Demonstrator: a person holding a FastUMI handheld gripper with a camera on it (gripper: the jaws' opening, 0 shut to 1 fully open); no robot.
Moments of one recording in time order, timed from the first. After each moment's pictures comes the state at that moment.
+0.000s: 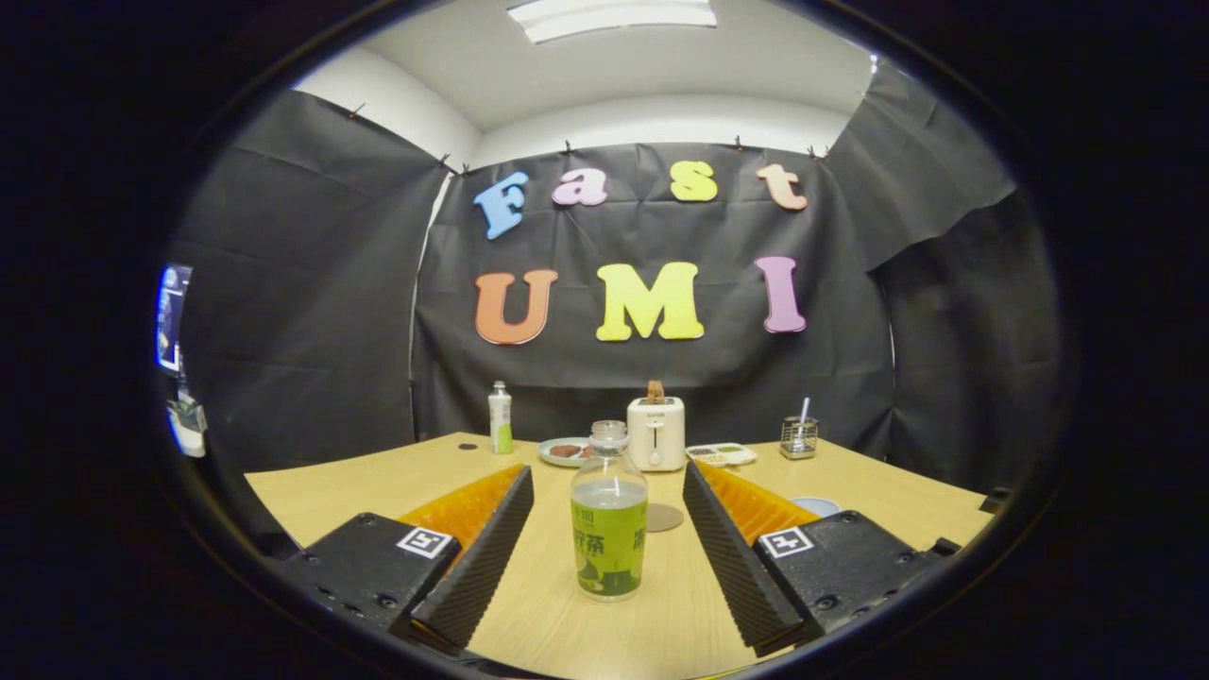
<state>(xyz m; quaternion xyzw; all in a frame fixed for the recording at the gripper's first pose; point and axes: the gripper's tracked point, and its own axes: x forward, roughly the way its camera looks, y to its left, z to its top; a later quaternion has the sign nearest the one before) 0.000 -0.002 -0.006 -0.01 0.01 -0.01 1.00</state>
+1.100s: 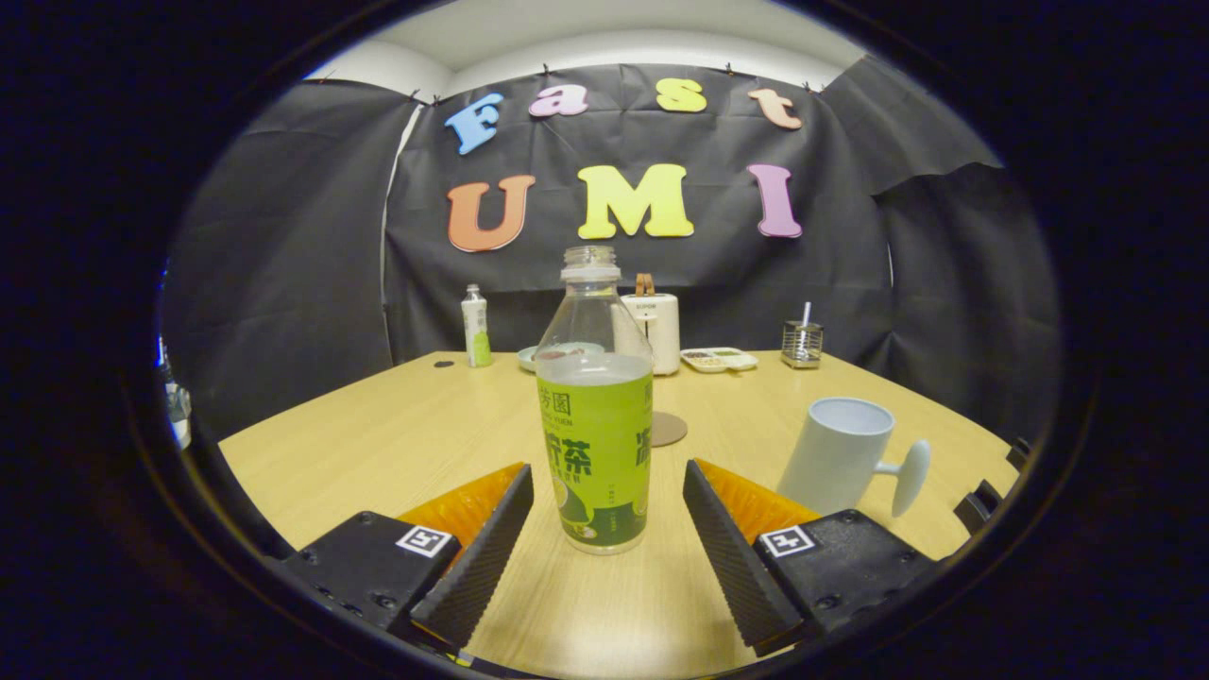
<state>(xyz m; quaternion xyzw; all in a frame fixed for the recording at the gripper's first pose) 0.045 -0.005 -0.101 0.01 0.15 -0.03 0.99</state>
